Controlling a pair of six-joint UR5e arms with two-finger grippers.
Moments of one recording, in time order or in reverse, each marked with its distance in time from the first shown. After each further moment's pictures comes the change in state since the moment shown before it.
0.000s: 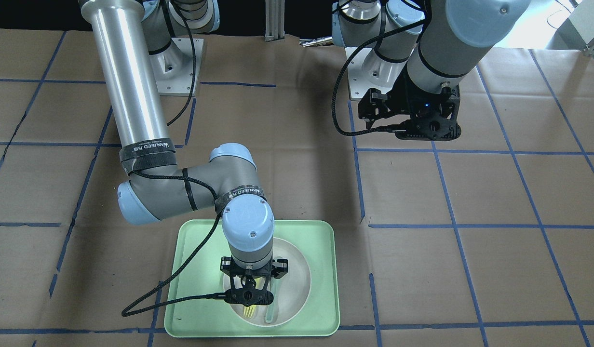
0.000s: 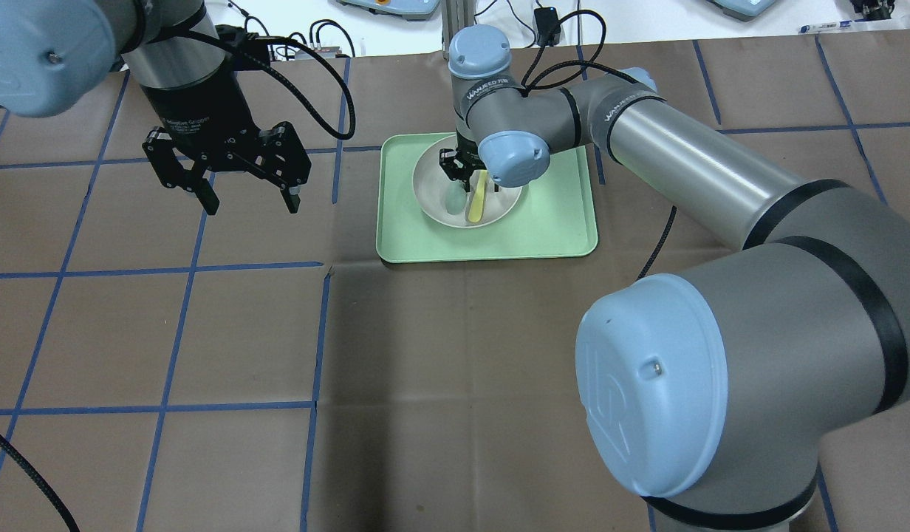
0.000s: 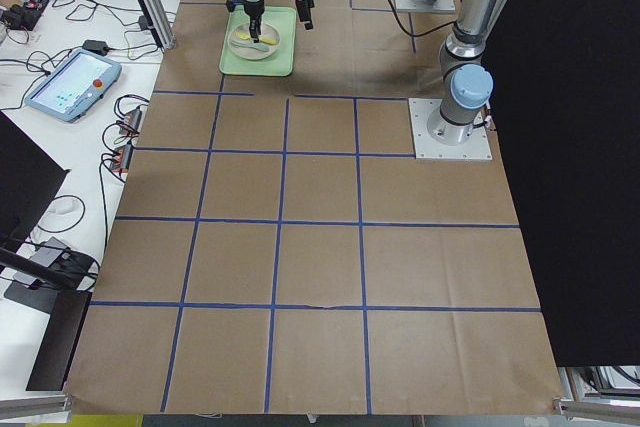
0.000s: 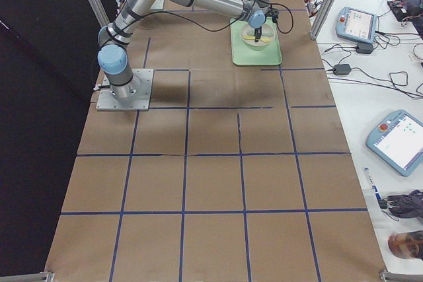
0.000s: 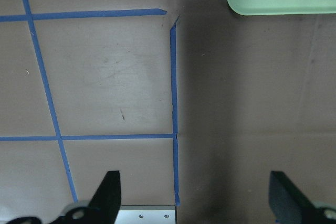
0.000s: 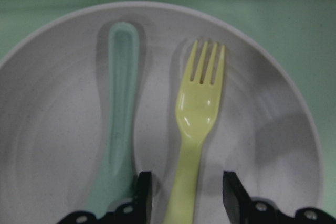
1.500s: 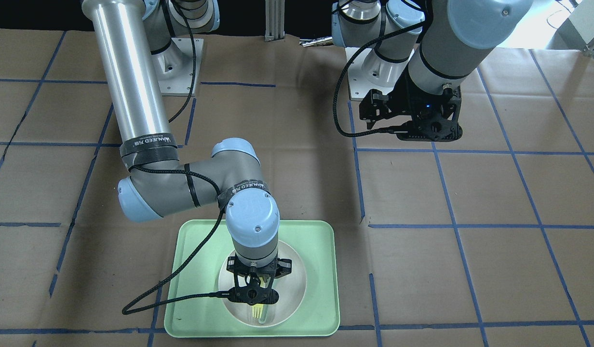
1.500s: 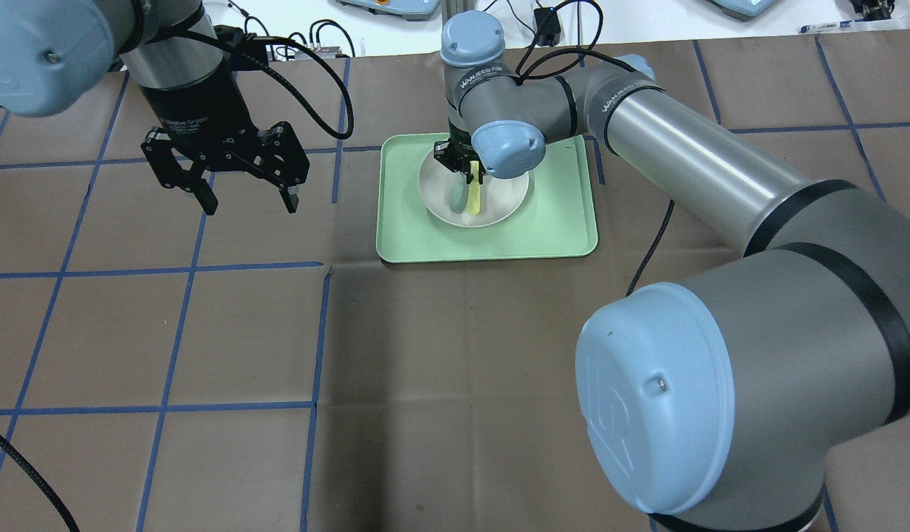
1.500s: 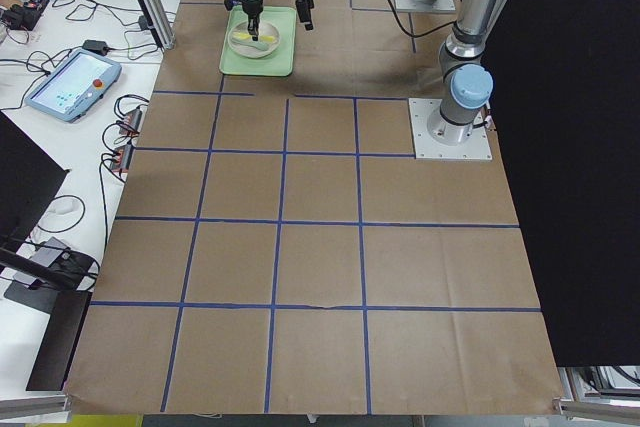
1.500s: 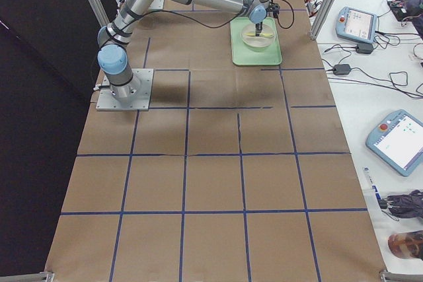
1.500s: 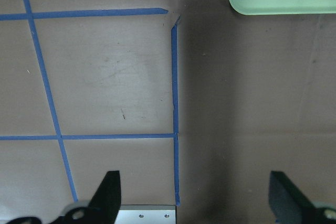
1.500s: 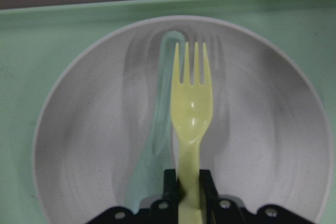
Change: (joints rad) left arm 0.004 -0.001 0.001 0.000 0.000 -0.003; right arm 0.014 -0.035 -0.033 0.053 0.008 0.023
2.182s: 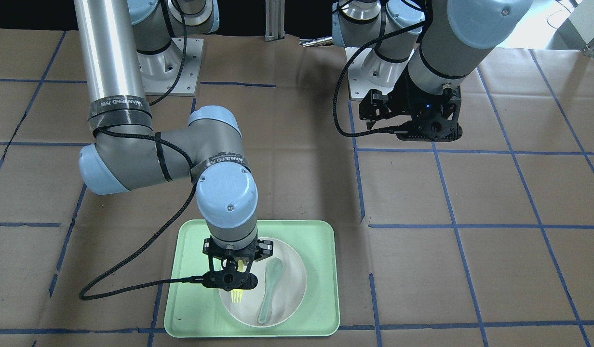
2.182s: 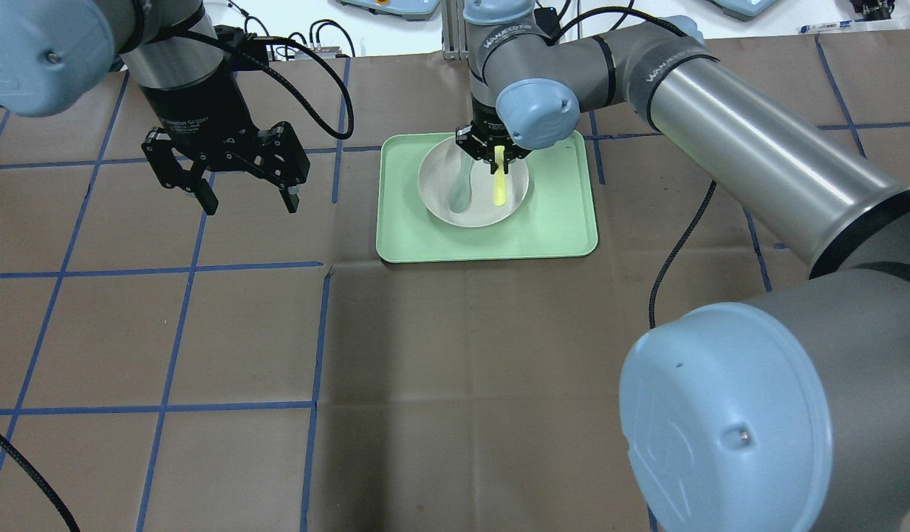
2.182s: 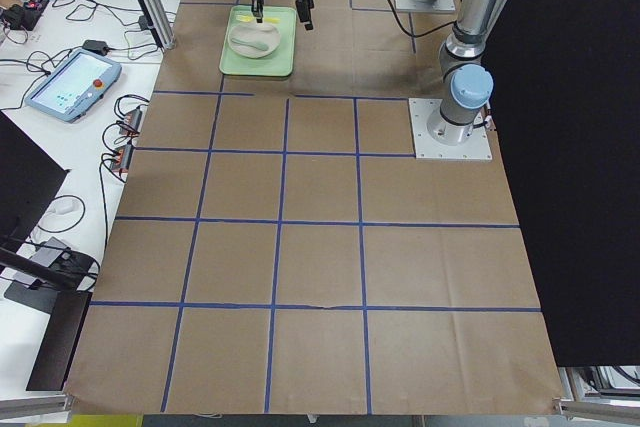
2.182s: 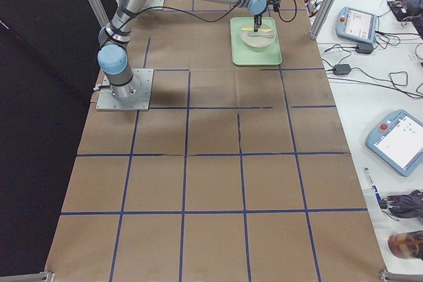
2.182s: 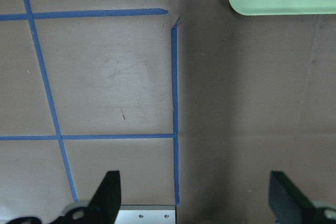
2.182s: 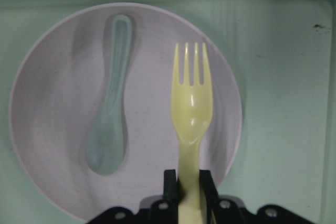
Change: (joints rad) left arm -0.001 -0.001 0.000 0.000 0.000 -0.001; right arm -0.066 -0.099 0.027 0.137 -0.015 -0.092
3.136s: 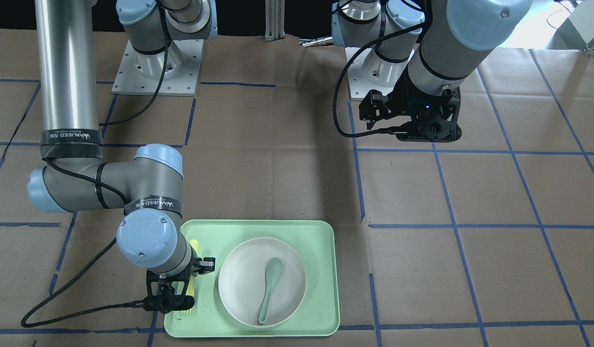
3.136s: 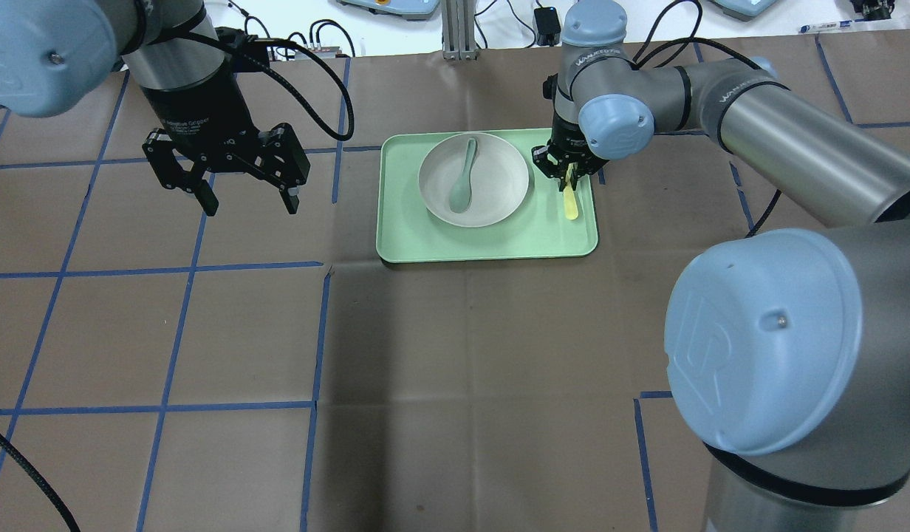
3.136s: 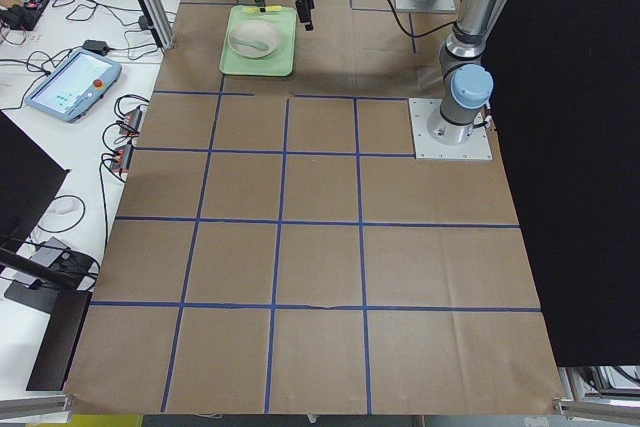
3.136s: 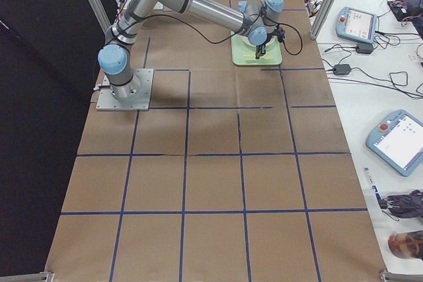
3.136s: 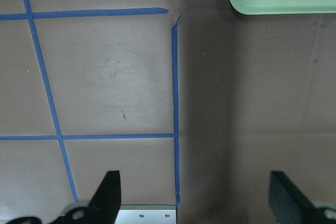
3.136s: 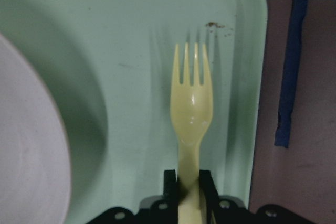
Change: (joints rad) left arm 0.000 -0.001 -0.003 0.000 0.002 0.004; right arm -0.146 0.047 0.110 -0.085 0.011 -0.197
